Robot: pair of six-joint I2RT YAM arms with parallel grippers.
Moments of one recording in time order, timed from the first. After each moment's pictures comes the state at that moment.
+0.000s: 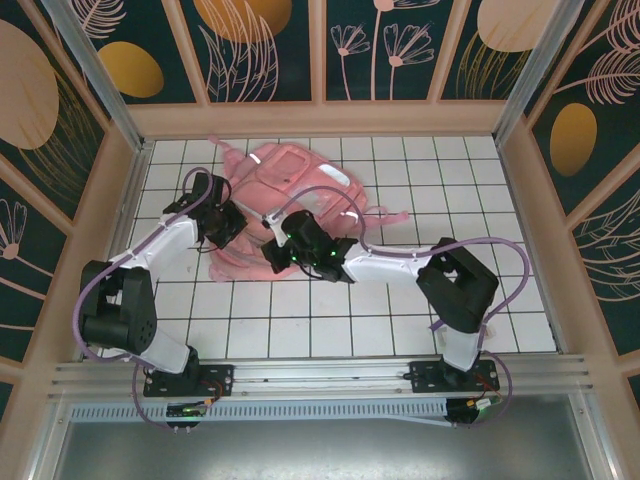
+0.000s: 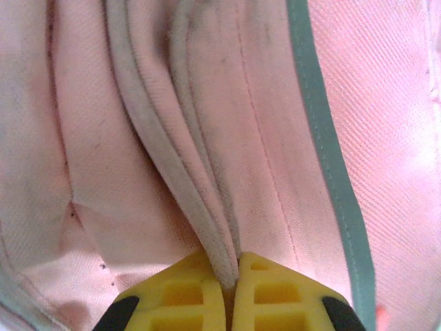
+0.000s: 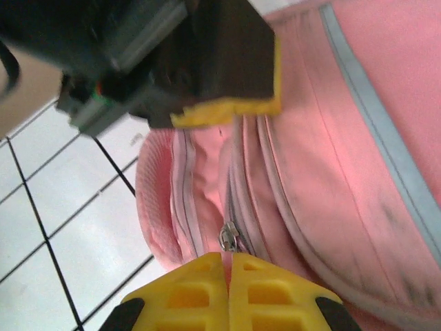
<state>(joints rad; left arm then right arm) -0.20 1.54 1.02 -0.50 0.18 -0.97 1.01 1.81 1.12 0.14 -0.07 0.28</state>
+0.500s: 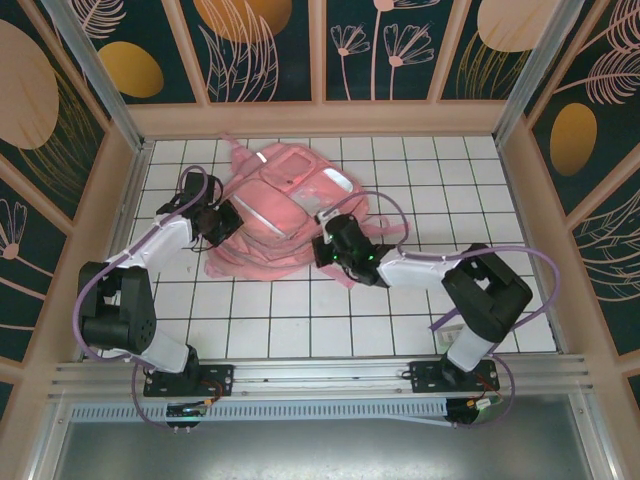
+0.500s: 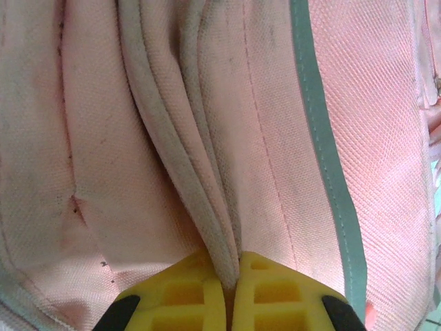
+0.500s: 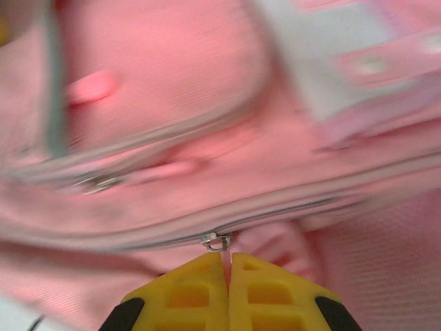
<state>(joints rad) -0.14 1.54 1.00 -0.48 0.24 -0.83 0.82 1.66 0.84 0.19 0.09 0.32</state>
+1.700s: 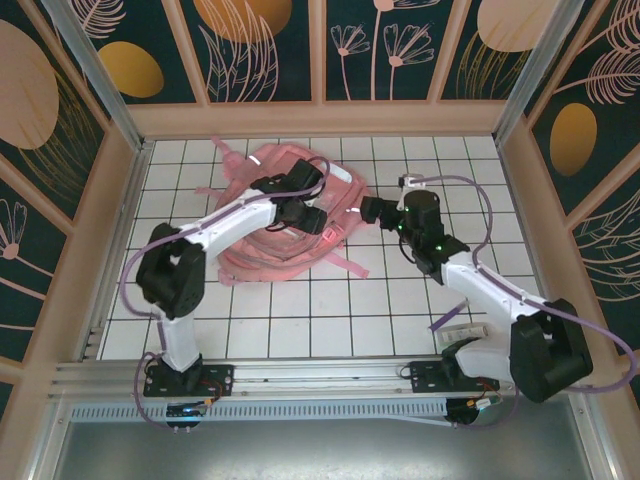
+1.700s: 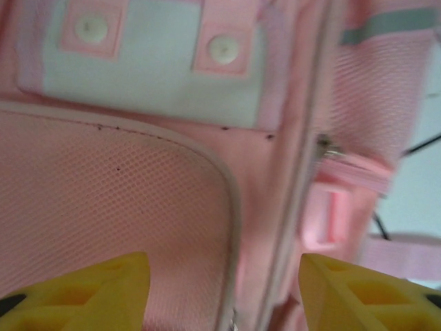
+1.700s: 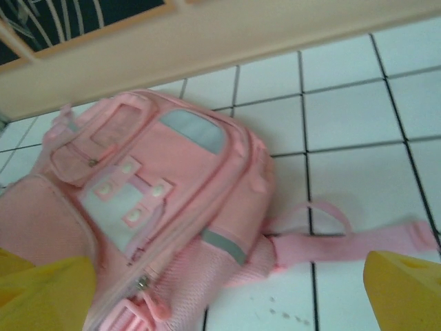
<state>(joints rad) -0.65 1.93 1.54 -0.75 -0.06 -0.26 0.46 1.21 0.69 0.10 0.11 0.43</state>
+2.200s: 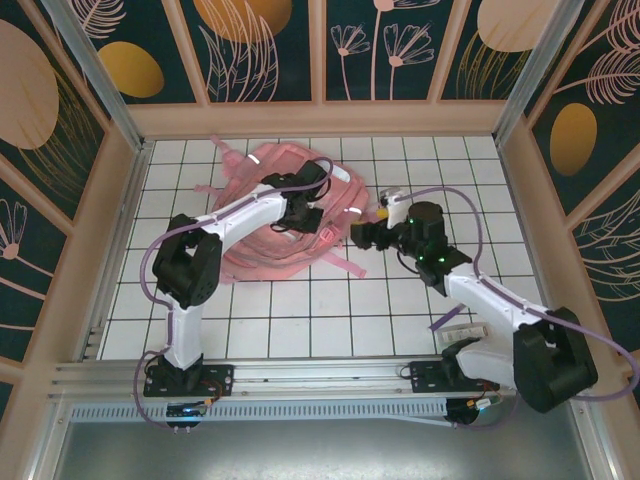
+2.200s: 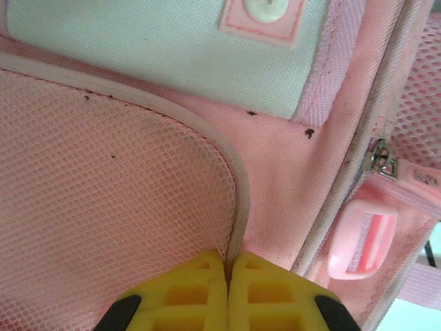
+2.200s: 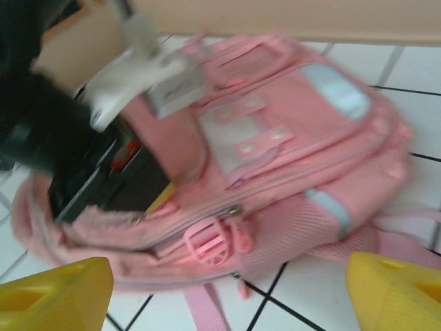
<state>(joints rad) -0.64 2.00 1.62 -0.84 -0.06 -0.35 0.47 1.21 0.60 0.22 -0.33 0.10</state>
